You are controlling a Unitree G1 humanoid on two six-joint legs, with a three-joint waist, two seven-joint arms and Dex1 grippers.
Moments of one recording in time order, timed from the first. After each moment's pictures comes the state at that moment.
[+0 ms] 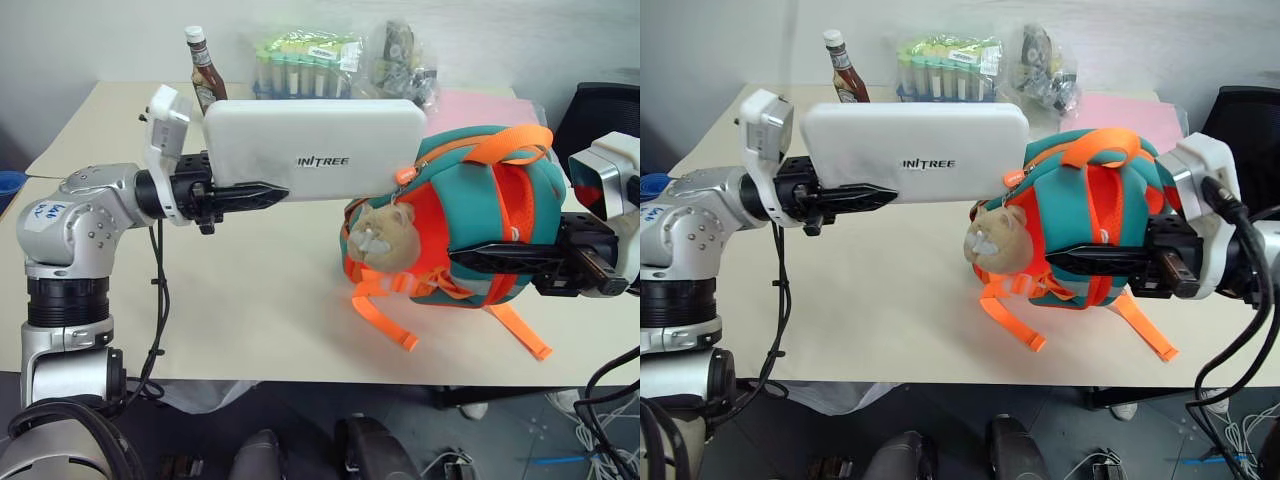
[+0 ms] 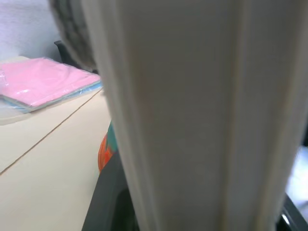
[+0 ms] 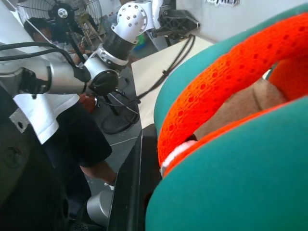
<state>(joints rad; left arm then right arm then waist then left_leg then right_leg) -0.87 0.69 0.08 0.09 -0.62 0.70 -1.18 -0.49 -1.01 -0.40 -0.35 1.27 1.15 1.05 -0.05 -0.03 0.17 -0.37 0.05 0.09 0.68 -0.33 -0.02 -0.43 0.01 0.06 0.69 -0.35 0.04</state>
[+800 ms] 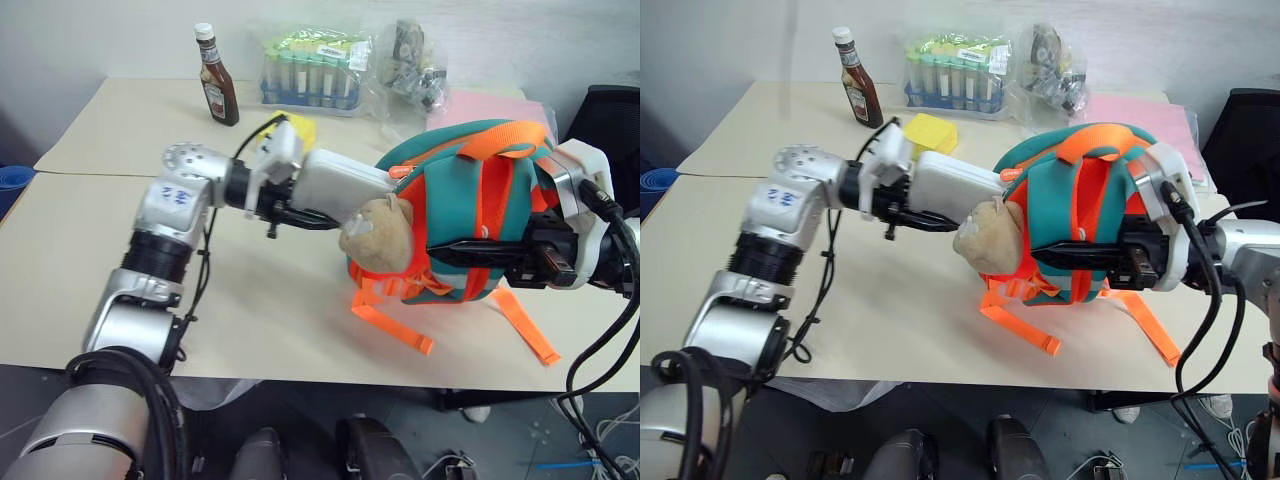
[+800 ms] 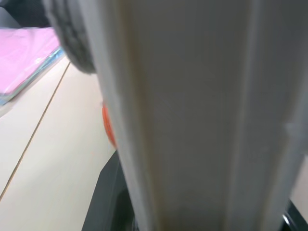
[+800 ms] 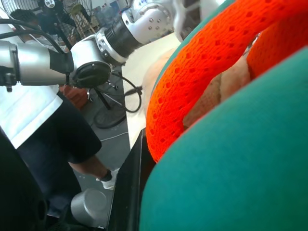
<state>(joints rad) -1.13 0.43 -0.23 0.53 -0.22 0.25 -1.35 -0.54 -0.97 -0.26 -0.32 1.16 1.07 1.04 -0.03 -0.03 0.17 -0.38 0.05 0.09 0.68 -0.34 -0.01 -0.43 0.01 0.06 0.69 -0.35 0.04</state>
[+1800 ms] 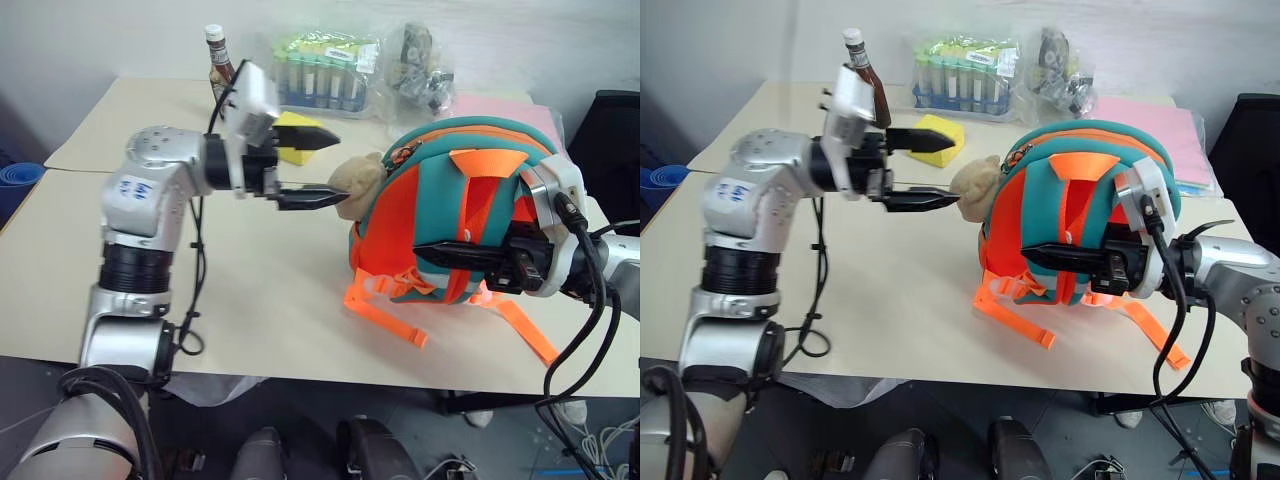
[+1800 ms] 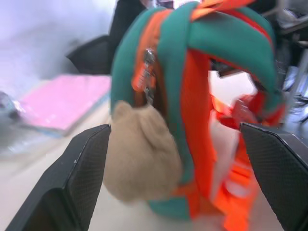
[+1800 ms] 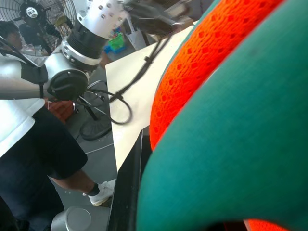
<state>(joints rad) -1.04 0.45 -0.05 0.19 -0.30 0.41 -1.10 -0.46 -0.89 -0.28 -0.37 1.19 1.03 0.89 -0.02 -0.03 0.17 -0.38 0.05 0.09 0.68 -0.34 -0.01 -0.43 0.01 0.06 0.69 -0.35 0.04</state>
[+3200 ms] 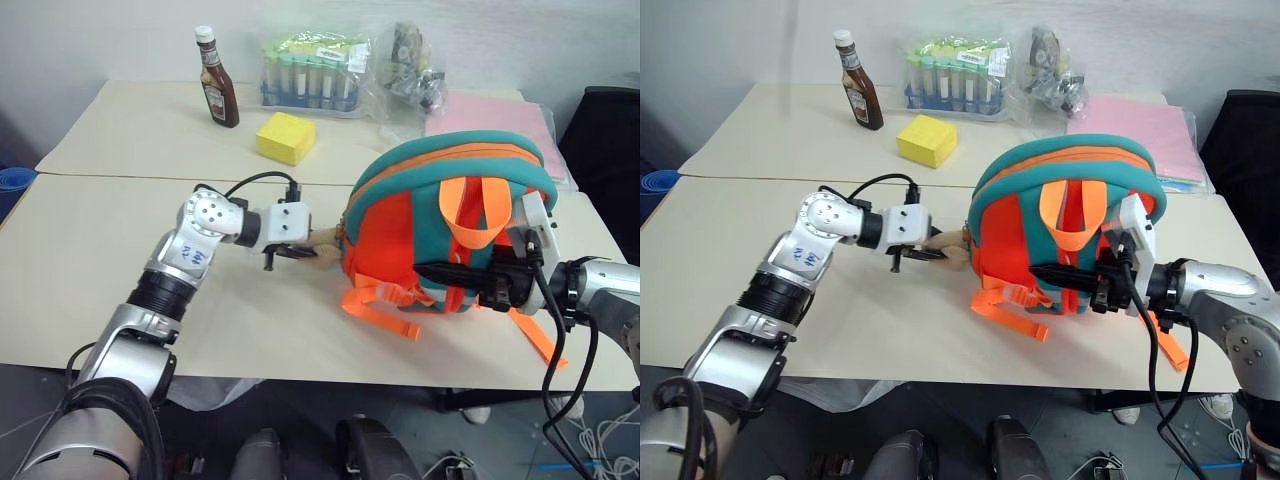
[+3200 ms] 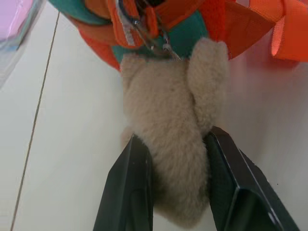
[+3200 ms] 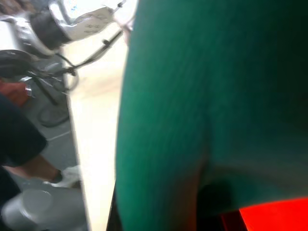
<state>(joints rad) -0.91 0.49 -0.30 0.44 0.09 -0.05 -1.08 -0.30 -0.89 -0.22 -0.41 0.93 0.85 0.87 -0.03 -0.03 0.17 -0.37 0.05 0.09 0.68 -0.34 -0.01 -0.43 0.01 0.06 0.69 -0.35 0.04</state>
